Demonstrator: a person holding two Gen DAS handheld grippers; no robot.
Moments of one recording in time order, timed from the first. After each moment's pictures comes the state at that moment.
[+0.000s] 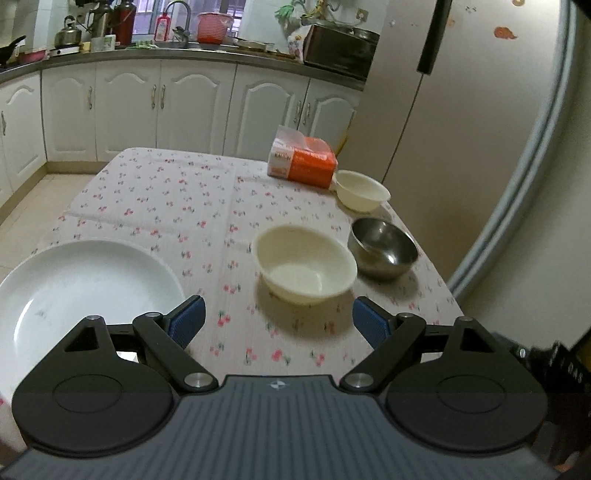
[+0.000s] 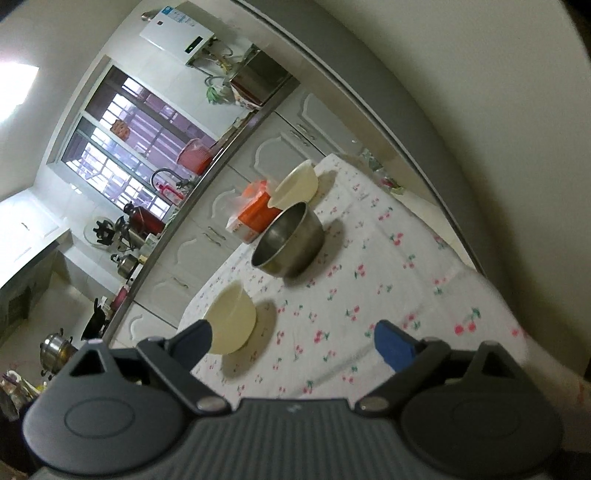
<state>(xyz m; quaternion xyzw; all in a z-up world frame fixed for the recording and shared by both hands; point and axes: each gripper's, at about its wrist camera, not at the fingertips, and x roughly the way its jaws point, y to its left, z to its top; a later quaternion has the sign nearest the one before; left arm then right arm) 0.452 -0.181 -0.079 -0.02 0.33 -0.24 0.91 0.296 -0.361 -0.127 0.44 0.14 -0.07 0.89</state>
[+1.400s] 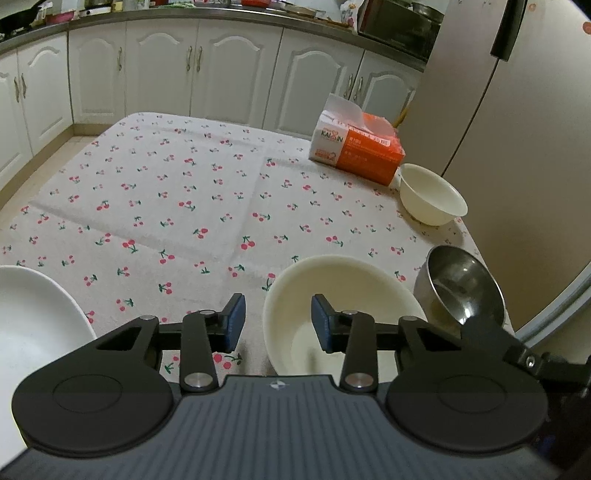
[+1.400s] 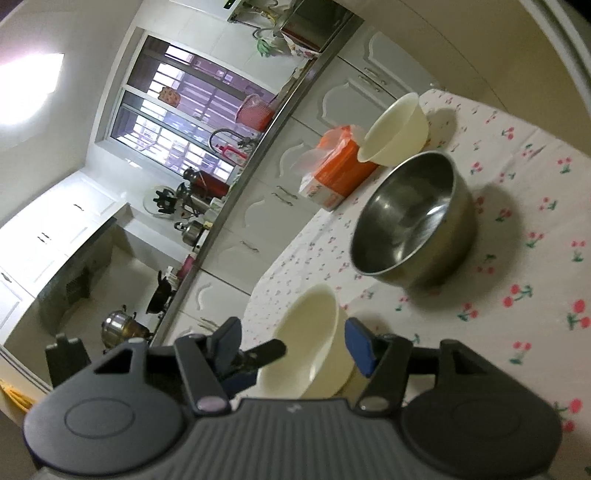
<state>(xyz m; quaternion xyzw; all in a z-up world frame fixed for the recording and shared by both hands) 0.560 -0.235 -0.125 -0.03 0.40 -0.16 0.90 0.427 -0.359 -0.118 0.48 0.16 0.09 0.86</state>
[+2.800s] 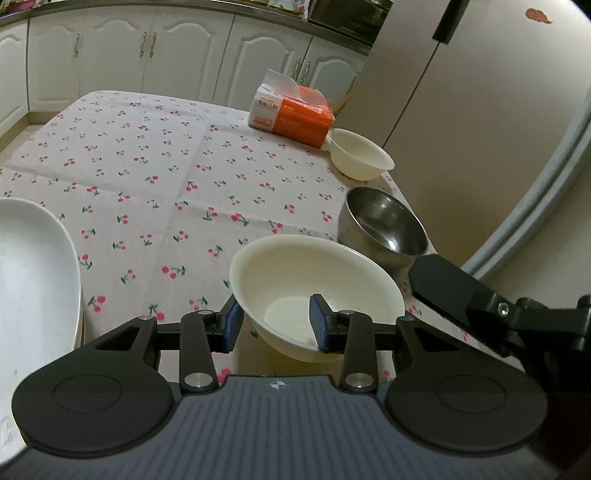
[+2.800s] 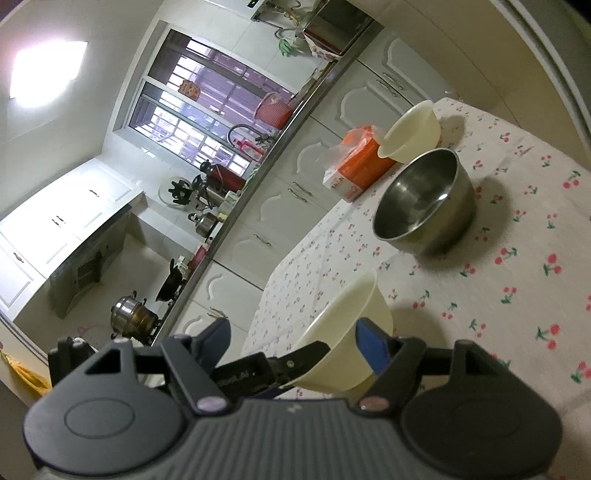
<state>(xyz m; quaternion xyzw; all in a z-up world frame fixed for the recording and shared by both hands) 0.495 -0.227 -0.123 -0.04 0.41 -0.26 0.88 0.383 -0.340 -0.107 0.46 0.15 0.10 0.87</state>
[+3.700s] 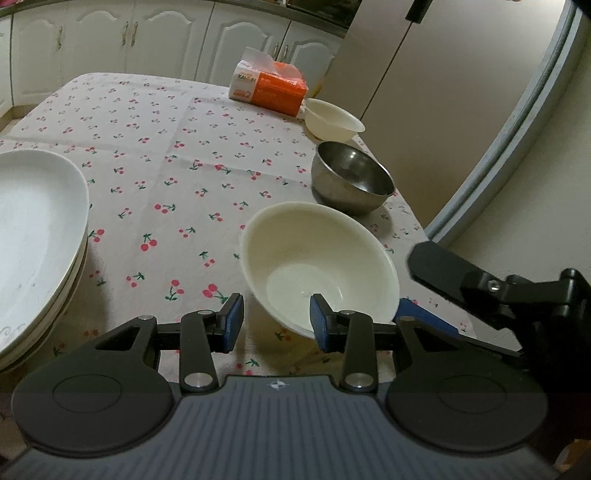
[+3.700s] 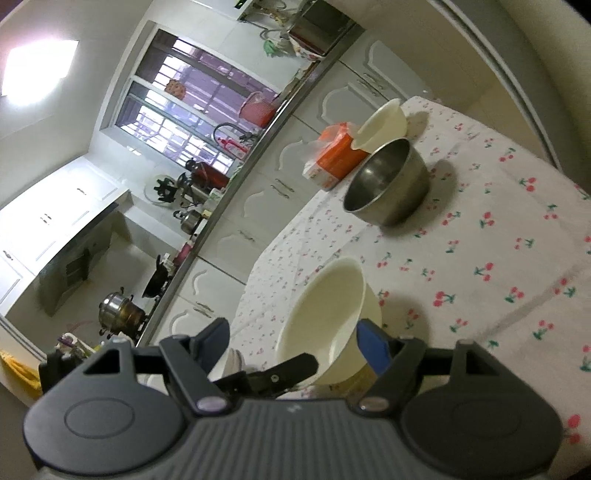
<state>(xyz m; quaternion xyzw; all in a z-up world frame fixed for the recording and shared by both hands) 0.450 -0.210 -0.127 -0.03 0.42 -0.29 0.86 0.341 -0.338 -0.118 0.46 0.16 0.07 0.87</state>
